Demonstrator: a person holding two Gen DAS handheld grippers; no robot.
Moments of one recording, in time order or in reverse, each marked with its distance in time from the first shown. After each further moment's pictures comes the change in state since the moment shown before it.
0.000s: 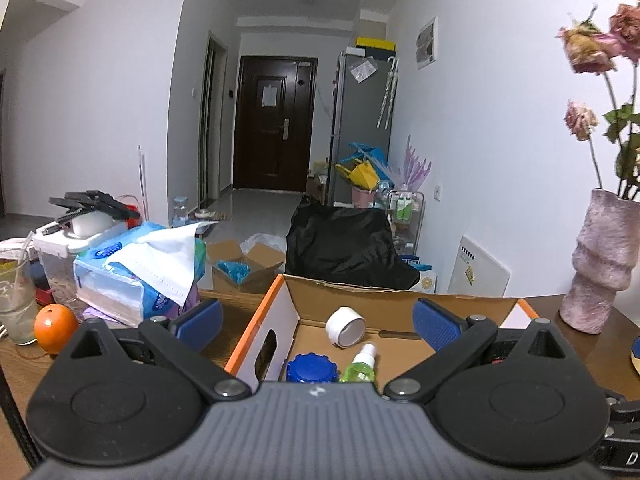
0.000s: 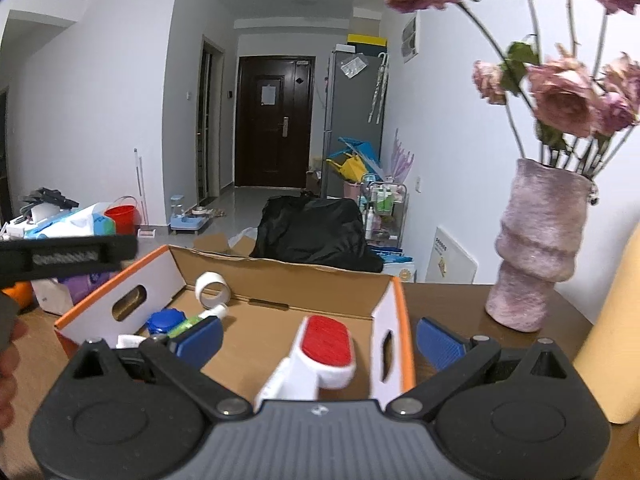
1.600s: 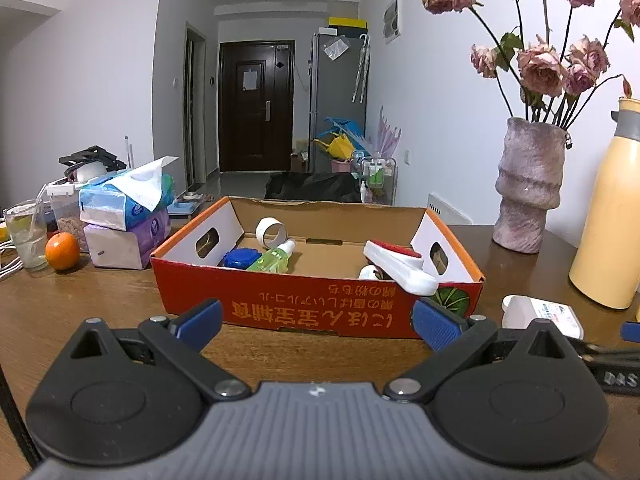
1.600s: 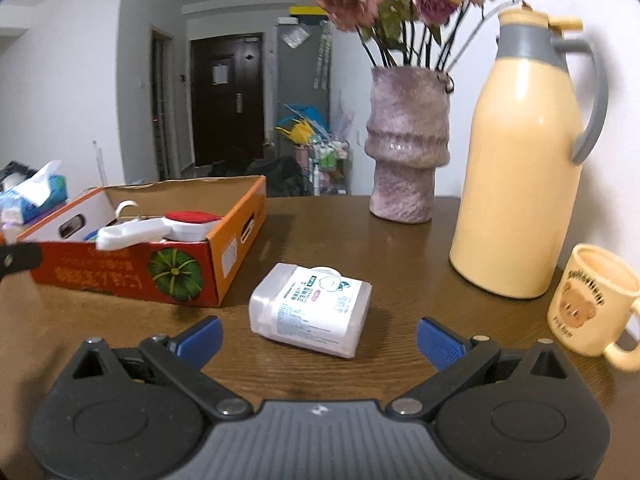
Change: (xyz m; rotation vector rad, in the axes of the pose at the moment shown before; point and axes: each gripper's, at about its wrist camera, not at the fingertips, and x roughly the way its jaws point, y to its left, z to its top) left arm -0.110 -0.090 -0.088 0.058 0.072 -0.021; right arm -0.074 -0.127 -0.106 0.123 0.097 -0.087
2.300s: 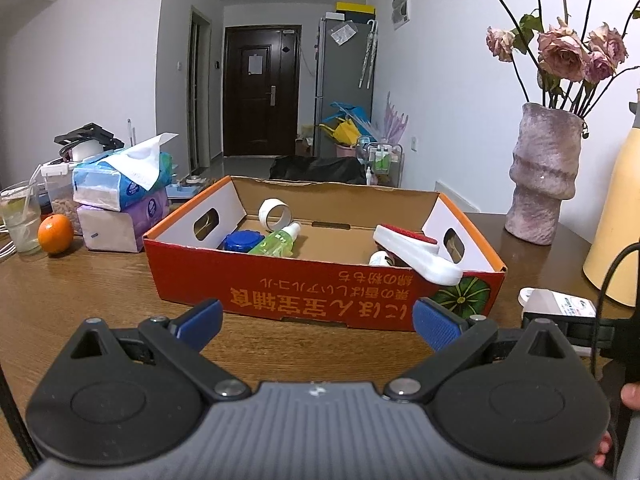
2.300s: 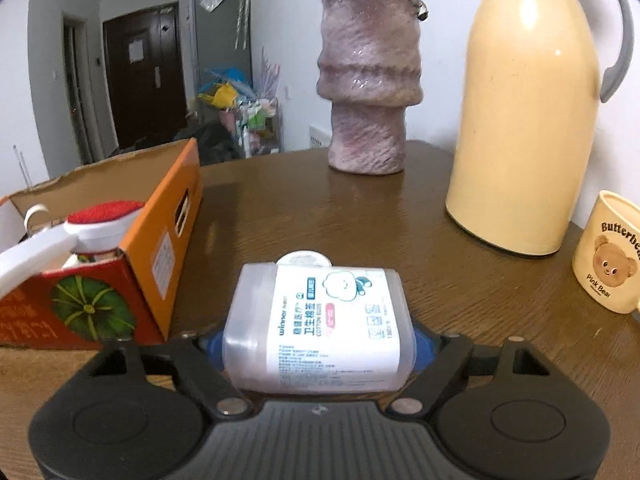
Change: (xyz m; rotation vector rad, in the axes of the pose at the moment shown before) left arm 0.026 0.005 -0.005 -0.019 0.044 0.010; right arm 0.097 0.022 0.015 0.140 0.133 -0.199
